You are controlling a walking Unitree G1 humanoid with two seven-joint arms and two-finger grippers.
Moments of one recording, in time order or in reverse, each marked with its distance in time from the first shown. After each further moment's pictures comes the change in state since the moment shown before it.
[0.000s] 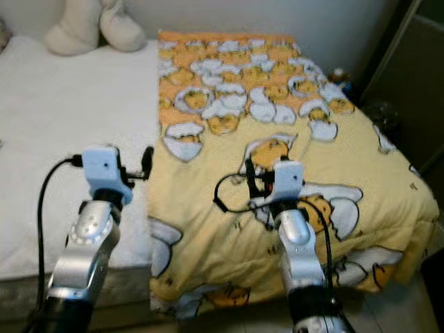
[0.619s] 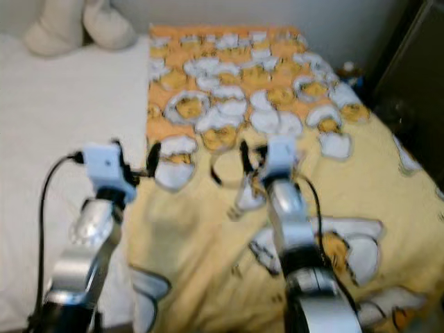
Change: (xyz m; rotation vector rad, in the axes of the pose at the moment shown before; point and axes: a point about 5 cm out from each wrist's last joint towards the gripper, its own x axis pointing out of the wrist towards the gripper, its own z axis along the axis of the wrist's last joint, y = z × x) left arm -0.009 0.001 0.013 -0.018 -0.053 -0.033; right arm 0.054 0.019 0.026 0.060 0.022 0.062
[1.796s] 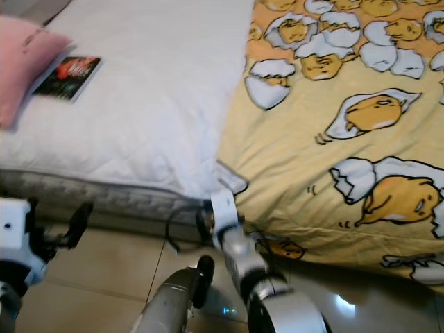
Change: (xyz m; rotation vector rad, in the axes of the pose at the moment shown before) left arm -0.120 0.052 0.040 0.134 0.293 0.075; right arm -0.064 0.082 -0.125 -0.006 0.604 0.144
